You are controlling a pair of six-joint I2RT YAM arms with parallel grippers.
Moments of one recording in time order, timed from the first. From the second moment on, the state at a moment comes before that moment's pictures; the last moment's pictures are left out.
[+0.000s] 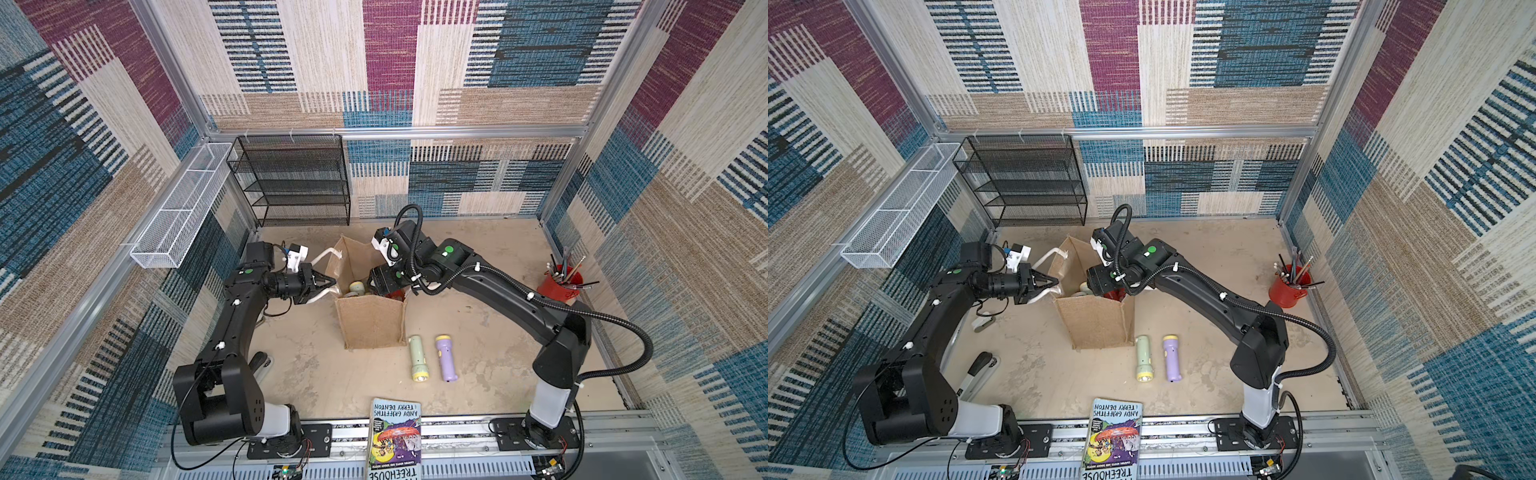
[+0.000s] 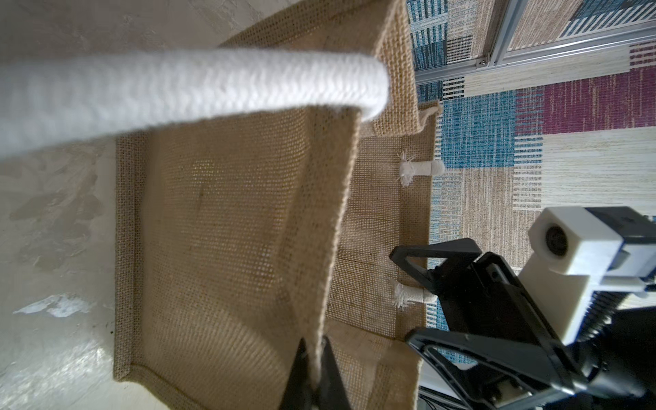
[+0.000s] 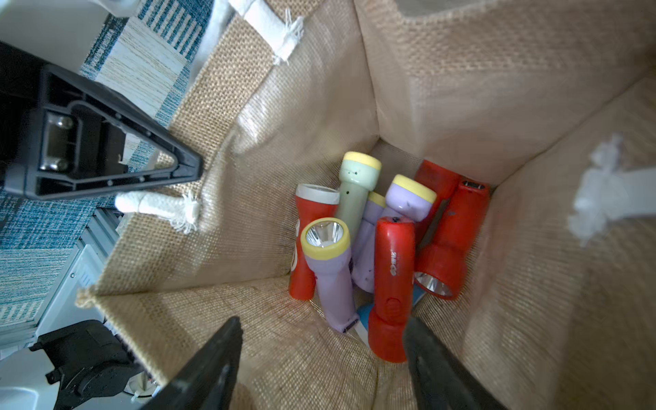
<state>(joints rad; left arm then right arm) 0.14 1.42 1.14 -0.80 1.02 -0.34 0.84 1.80 1.82 -0.87 -0.12 0.37</state>
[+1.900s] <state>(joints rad) 0.14 1.41 1.14 -0.79 1.03 -0.34 0.66 1.02 0.56 -0.67 -0.25 0.85</state>
